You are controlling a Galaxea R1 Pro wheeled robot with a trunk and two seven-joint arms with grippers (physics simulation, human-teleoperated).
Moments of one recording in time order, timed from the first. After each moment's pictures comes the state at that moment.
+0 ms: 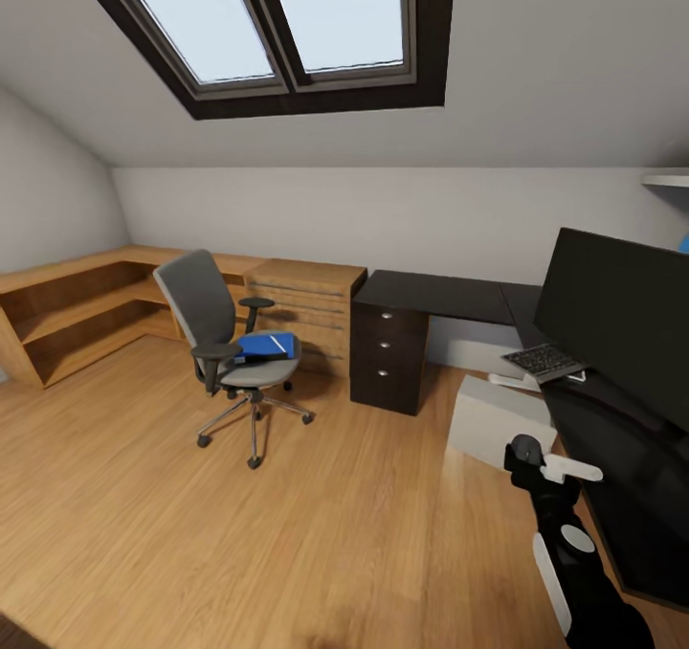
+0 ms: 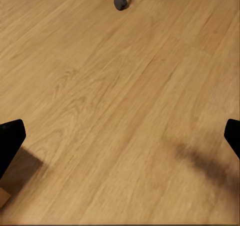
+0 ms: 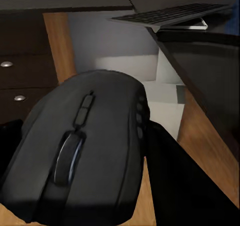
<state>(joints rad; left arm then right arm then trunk) -0.13 -0.05 0.05 -0.37 0.11 -0.52 0.13 -0.36 -0.04 -0.29 -1.06 0.01 -0.04 -0.11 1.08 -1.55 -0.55</state>
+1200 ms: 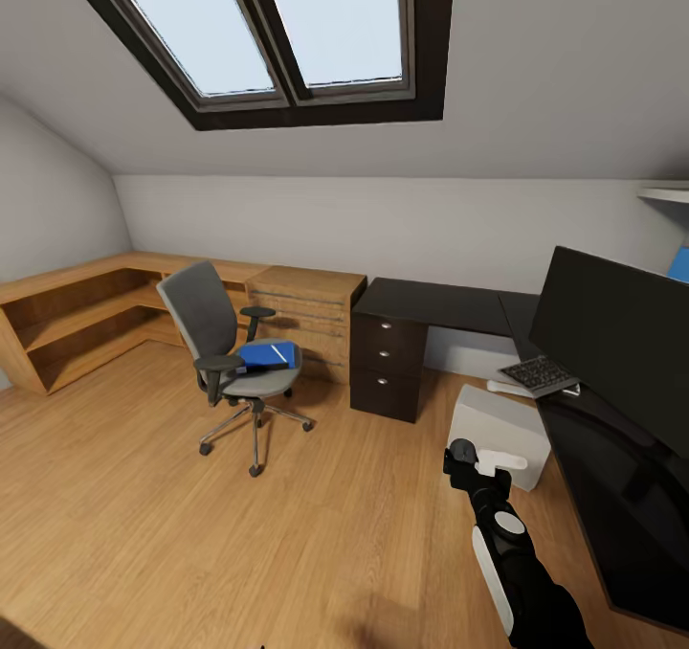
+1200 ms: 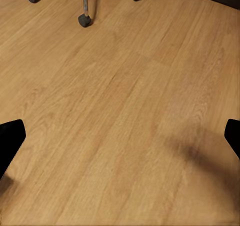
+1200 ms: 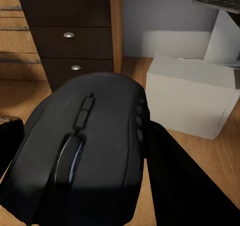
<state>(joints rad) -0.13 -0.11 -0.03 -0.39 0.09 -0.52 0.12 -0.35 0.08 -0.09 -1.10 0.02 0.13 -0.17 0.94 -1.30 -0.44</state>
